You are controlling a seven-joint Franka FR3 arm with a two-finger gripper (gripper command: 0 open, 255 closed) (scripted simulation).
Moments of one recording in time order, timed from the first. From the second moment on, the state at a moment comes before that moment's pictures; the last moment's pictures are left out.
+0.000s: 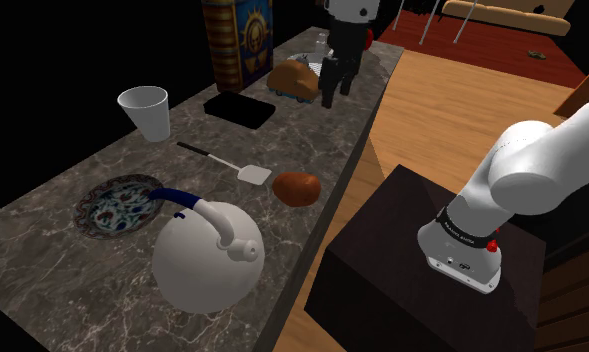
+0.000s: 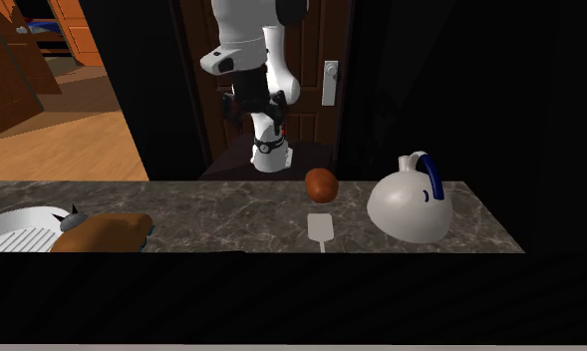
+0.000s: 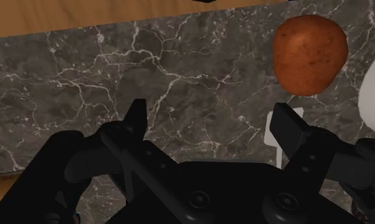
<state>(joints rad) 0.08 -0.45 0.16 -2.30 0.15 1.82 0.06</state>
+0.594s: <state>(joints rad) 0.11 -0.16 0.26 -2.18 0.09 2.02 0.15</state>
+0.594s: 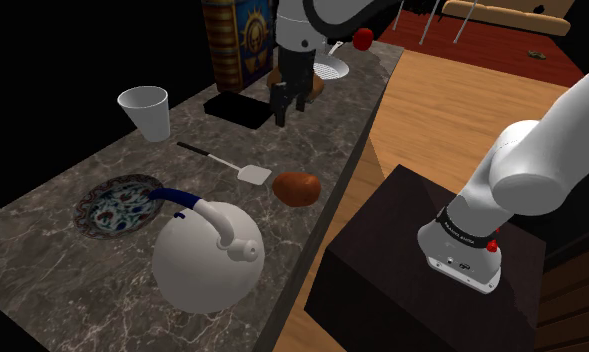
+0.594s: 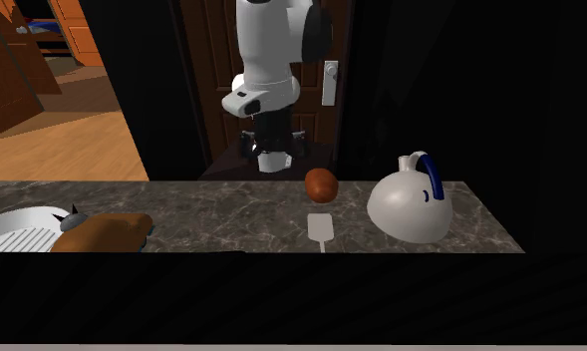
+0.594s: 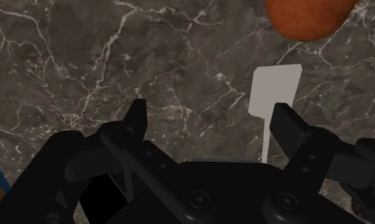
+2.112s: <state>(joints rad) 0.25 0.44 0.31 -1.73 -0.19 2.21 0.38</state>
